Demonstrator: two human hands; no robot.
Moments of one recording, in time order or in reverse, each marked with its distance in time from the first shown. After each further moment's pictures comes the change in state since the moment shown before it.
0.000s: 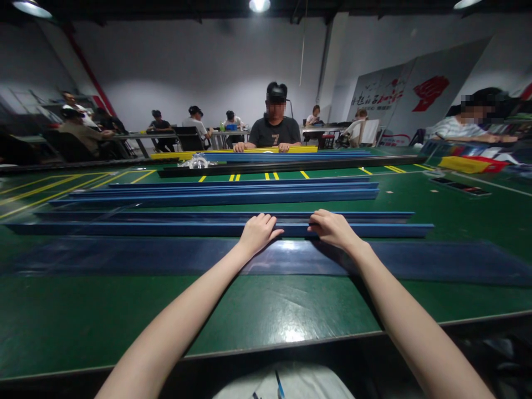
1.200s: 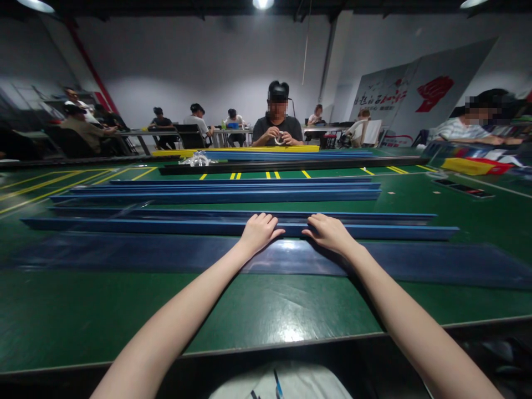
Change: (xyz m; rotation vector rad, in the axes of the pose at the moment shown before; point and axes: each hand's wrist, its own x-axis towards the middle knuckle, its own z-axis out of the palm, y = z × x) left_hand 0.001 0.001 0.001 0.019 0.016 0.031; right_hand -0.002 -0.010 0.009 -0.068 -0.036 -0.020
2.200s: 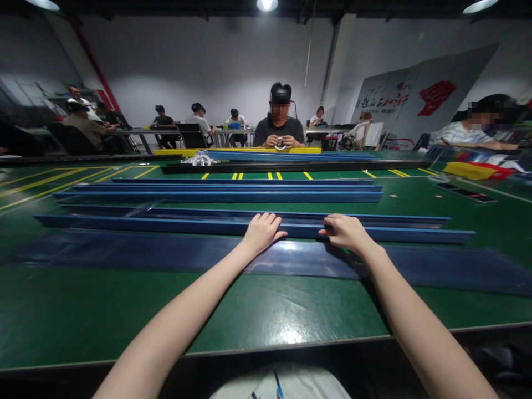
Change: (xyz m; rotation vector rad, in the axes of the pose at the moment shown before) left_hand 0.000 0.001 -0.003 -0.016 -0.045 -0.002; right_hand -0.009 0.025 -0.012 -0.050 -0.096 0.122
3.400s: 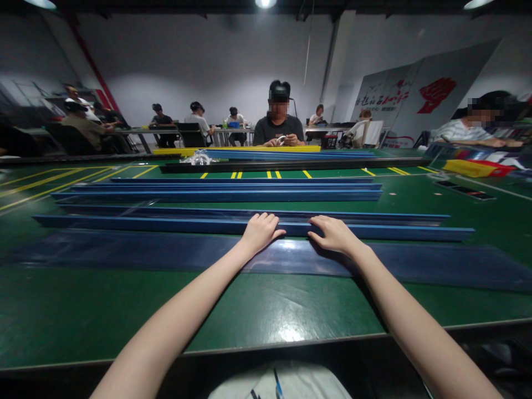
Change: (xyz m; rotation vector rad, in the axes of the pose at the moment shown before) left_hand 0.000 0.001 0.003 -0.010 -0.009 -0.015; right_hand 0.004 -0.019 0.008 0.179 0.037 -0.117
